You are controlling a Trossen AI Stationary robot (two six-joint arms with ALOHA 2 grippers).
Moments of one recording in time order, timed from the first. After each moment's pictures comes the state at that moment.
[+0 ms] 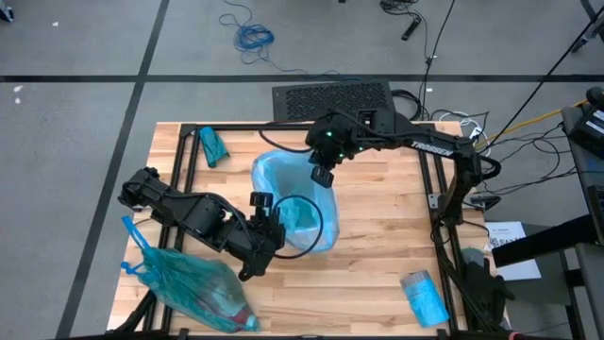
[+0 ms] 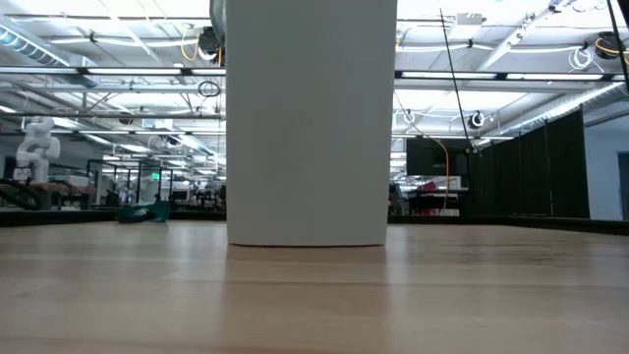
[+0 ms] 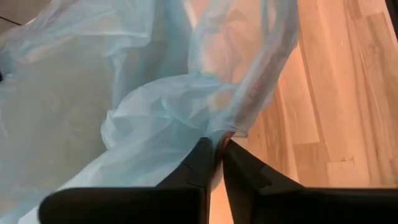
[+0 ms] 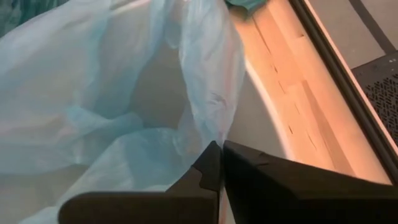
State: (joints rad) left arm -0.48 1.75 2.05 -1.42 -0.45 -0.18; right arm -0.15 1.80 2.07 -1.15 0.00 0.18
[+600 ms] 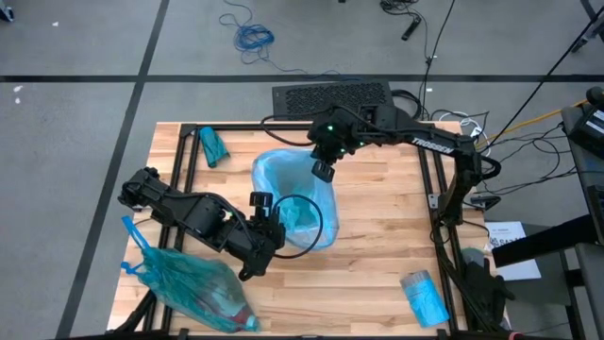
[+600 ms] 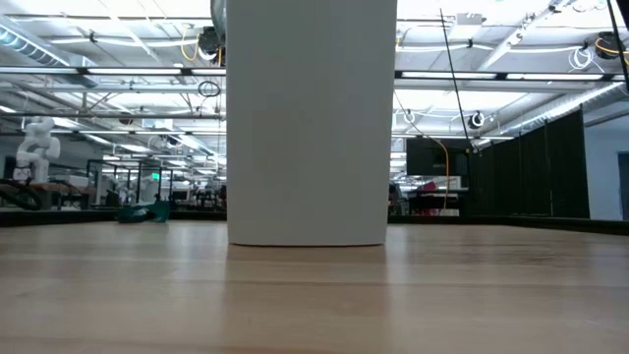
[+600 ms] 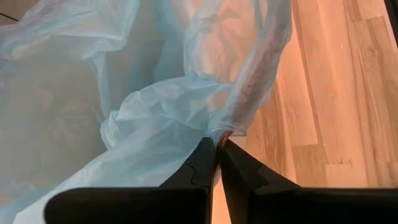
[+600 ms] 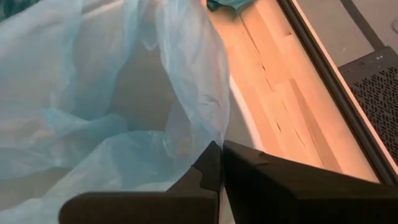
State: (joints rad) left arm -0.48 1.75 2.05 -1.42 -0.45 -0.20; right arm -0.19 1.79 2.07 -1.16 0.00 0.16
